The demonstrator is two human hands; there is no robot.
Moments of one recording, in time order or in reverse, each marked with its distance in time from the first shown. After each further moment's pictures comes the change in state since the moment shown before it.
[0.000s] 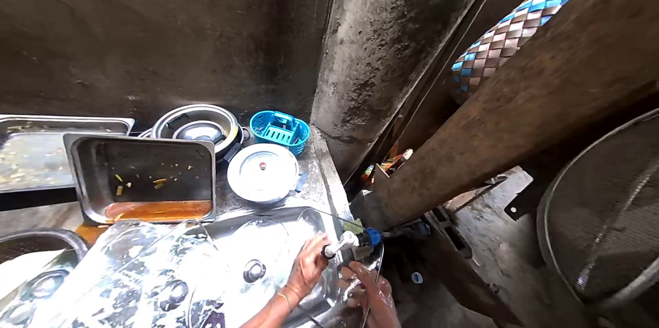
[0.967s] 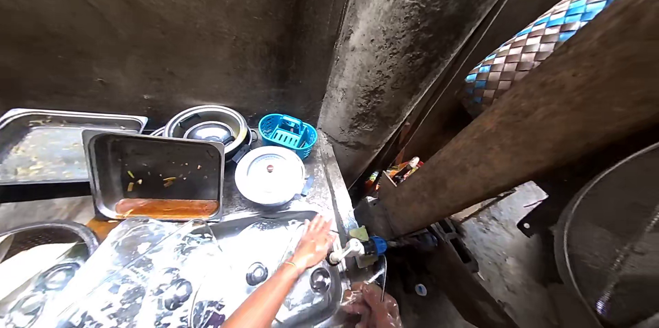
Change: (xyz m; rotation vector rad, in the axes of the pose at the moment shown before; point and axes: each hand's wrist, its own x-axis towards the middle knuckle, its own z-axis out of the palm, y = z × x) left_hand 0.075 -0.008 -0.022 0.239 -0.557 -0.280; right_hand -0.012 0.004 -0.012 -0.134 -0.075 -0.006
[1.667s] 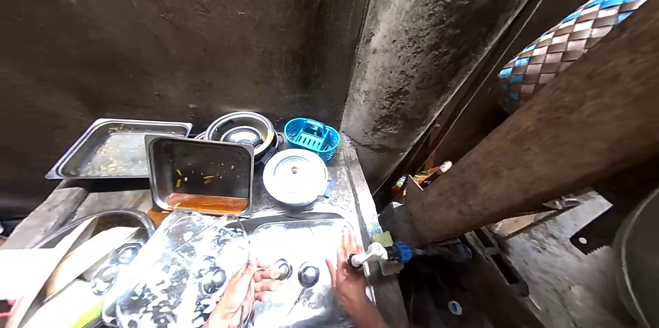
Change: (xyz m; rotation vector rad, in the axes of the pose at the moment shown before) left_hand -0.203 -0.076 -0.059 -1.451 0.478 -0.459; right_hand 0.085 0.046 0.094 -1.259 -0.026 -0.683
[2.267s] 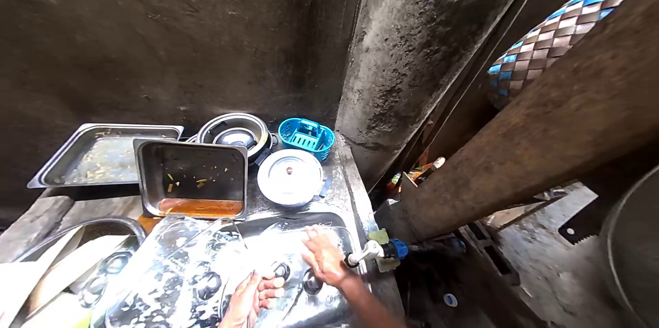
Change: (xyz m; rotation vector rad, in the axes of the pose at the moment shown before) left_hand 0.002 -0.029 0.006 0.006 0.012 0.020; right_hand 0.059 -0.018 0.003 0.091 -0.481 -0.417
